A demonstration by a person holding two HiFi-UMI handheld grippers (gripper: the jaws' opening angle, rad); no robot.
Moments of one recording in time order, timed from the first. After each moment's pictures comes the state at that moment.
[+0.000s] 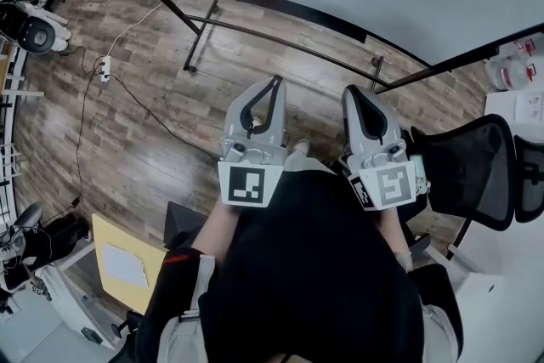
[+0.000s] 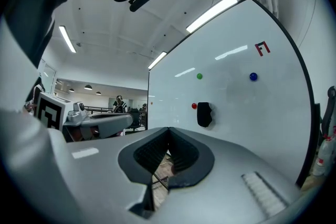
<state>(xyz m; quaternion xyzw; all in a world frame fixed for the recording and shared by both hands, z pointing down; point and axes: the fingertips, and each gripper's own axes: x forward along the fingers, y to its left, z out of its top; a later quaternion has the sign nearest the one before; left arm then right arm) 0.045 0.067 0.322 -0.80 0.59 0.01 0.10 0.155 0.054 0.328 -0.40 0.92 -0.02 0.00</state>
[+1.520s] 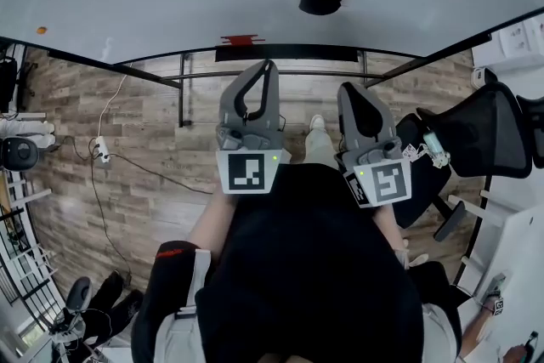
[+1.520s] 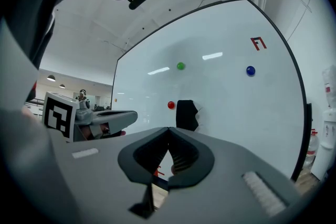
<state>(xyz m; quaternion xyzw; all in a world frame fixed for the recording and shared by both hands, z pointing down) 0.002 -0.117 0.311 -0.87 0.48 0.02 0.12 0.112 -0.071 0.332 -0.56 0.83 -0.02 0.00</state>
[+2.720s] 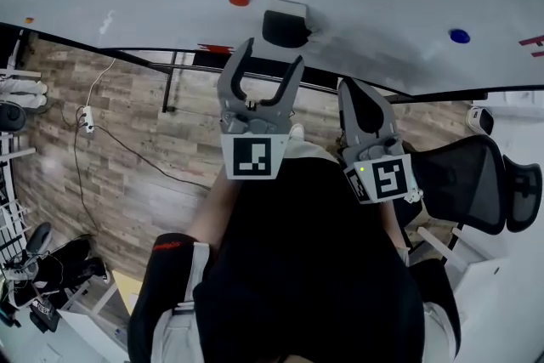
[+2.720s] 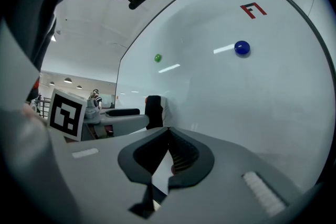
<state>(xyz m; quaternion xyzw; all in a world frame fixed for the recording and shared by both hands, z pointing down) 0.093 -0.204 0.331 -0.83 0.55 -0.02 0.08 0.200 -0.164 0.342 -0.48 0.88 -0.03 -0.01</state>
